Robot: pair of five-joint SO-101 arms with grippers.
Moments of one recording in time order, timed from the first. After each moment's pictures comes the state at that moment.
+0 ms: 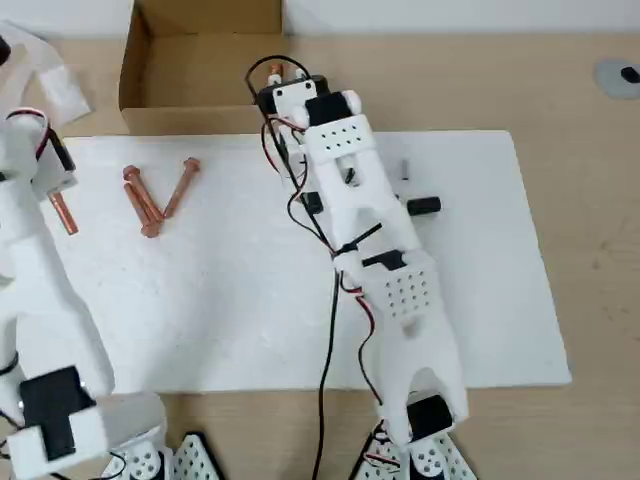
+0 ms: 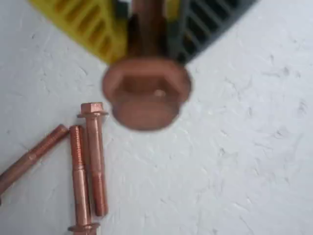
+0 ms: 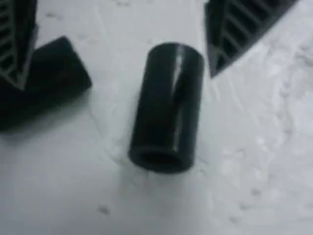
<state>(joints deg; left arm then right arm) -23.5 -10.9 -23.9 100.1 -2.2 -24.0 49.0 -50.8 96.1 -13.1</state>
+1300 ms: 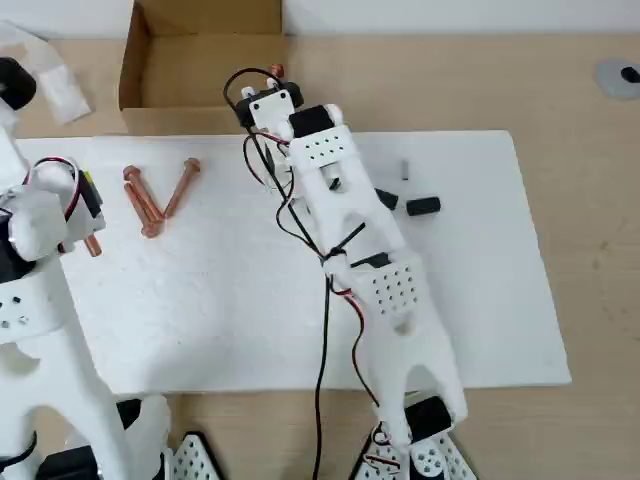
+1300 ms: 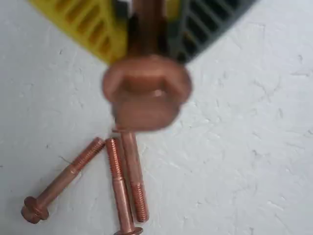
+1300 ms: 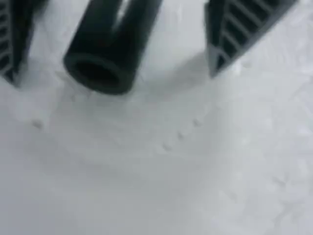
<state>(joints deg) -18.5 -32.3 -1.9 92.2 -0.8 -26.1 55.7 -51.2 88.5 -8.1</state>
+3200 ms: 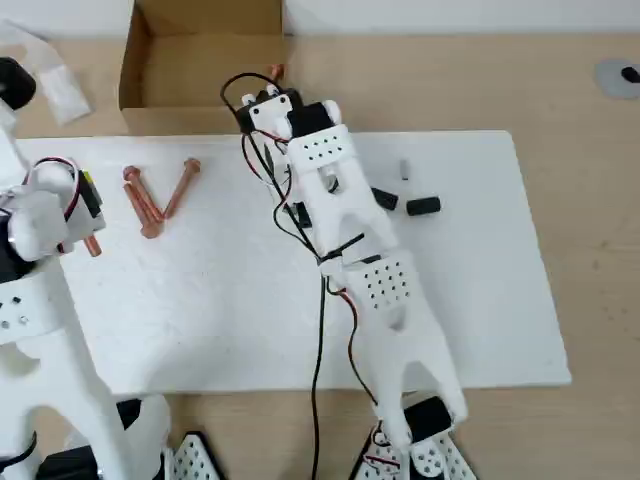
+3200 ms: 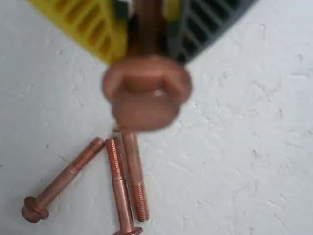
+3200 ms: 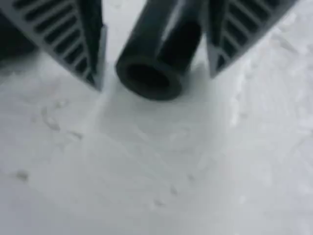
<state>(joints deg) -18.5 -32.3 -1.9 92.2 -0.8 -26.5 63.1 -65.6 100.7 -8.2</state>
